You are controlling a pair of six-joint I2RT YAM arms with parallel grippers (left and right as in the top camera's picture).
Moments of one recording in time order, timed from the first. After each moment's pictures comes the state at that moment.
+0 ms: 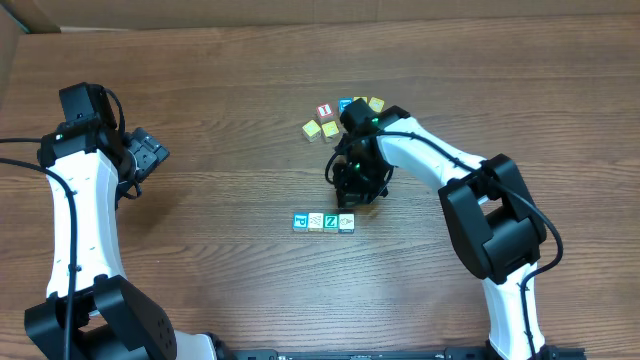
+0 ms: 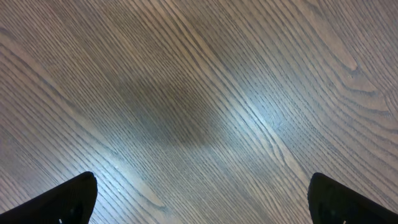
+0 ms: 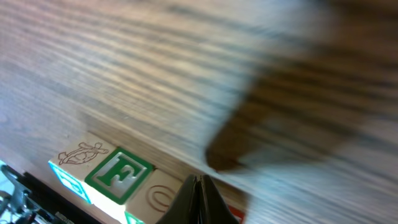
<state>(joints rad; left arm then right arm) 0.35 1.62 1.38 -1.02 -0.15 -0.55 0.53 2.21 1.59 -0.98 -0.51 0.37</state>
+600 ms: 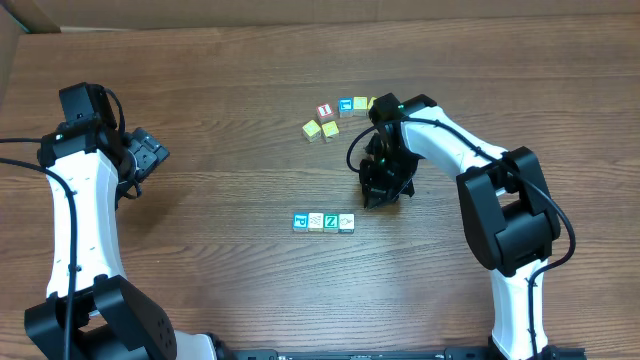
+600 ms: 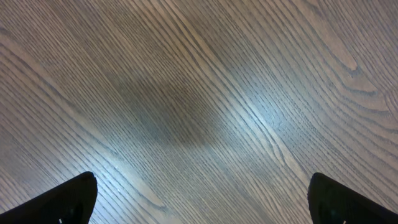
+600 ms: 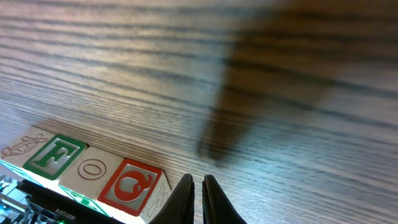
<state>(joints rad) 0.35 1.62 1.38 -1.02 -0.15 -0.55 0.43 2.21 1.59 -1.14 -0.47 0.38</state>
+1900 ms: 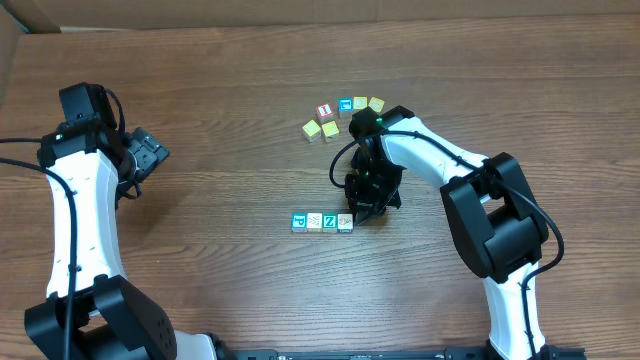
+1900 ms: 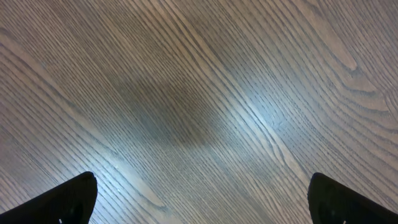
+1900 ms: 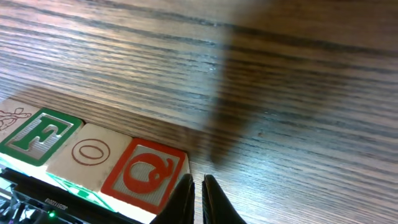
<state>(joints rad) 0.35 1.62 1.38 -1.02 -0.15 -0.55 0.52 2.21 1.58 -1.16 -0.48 0.41</state>
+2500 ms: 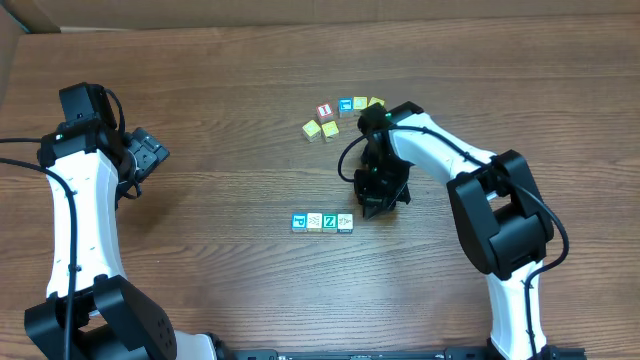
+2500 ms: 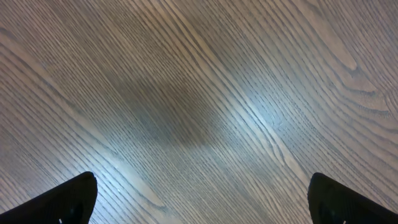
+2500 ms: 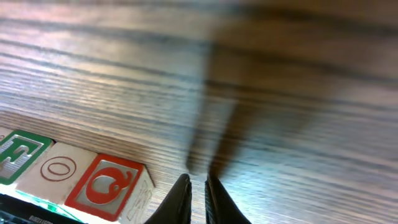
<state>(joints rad) 0.35 1.62 1.38 -1.02 -0.15 -0.55 0.48 2.21 1.58 -1.16 -0.41 0.40</state>
